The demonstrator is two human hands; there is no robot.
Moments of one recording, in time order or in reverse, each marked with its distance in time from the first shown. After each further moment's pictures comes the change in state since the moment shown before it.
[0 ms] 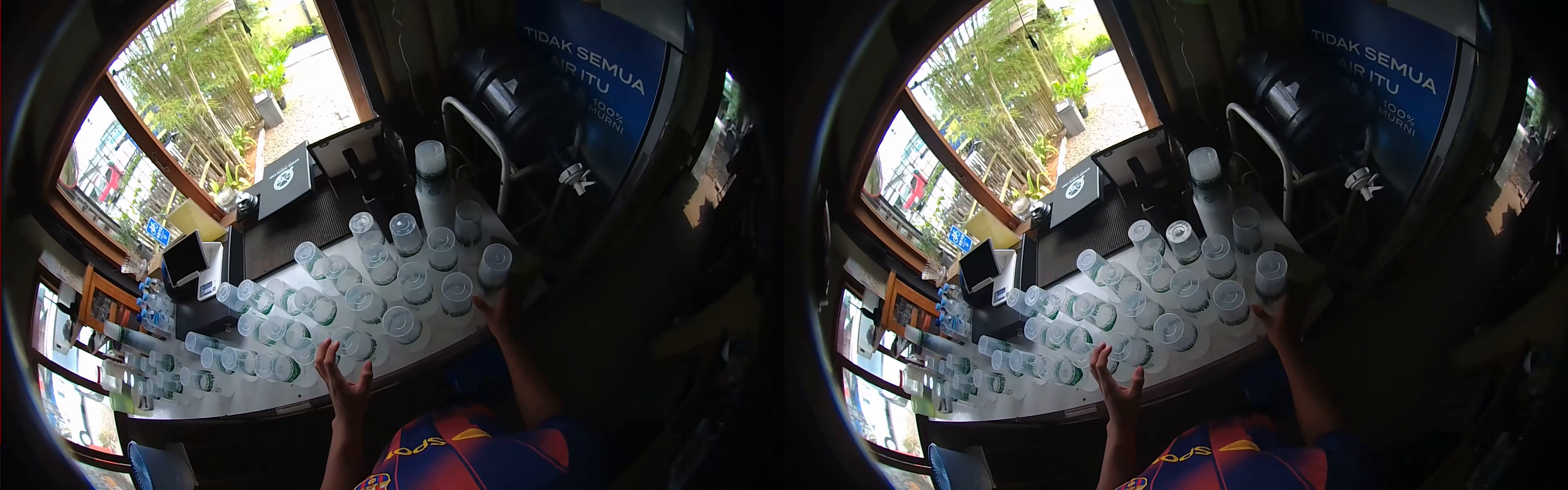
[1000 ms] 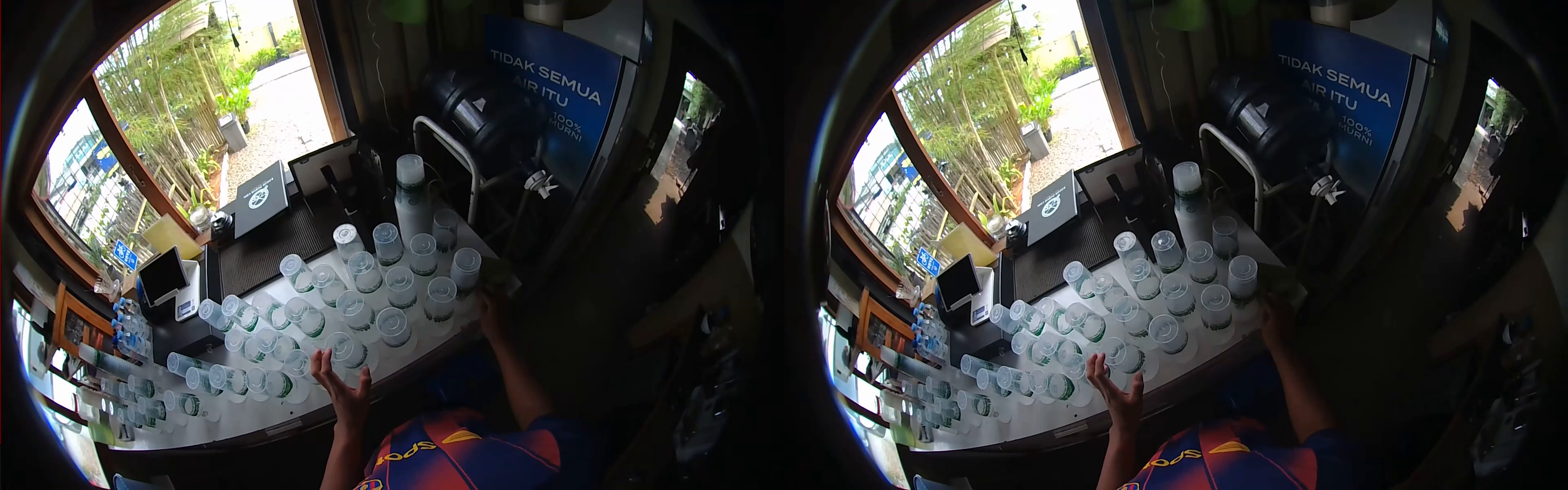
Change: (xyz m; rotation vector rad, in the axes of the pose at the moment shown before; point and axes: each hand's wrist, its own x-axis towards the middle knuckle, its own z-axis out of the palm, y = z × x) left_hand -0.011 -0.020 0.009 -0.242 0.002 -0.033; right_hand -0.012 0.040 -0.010 -0.078 -0.058 -0.085
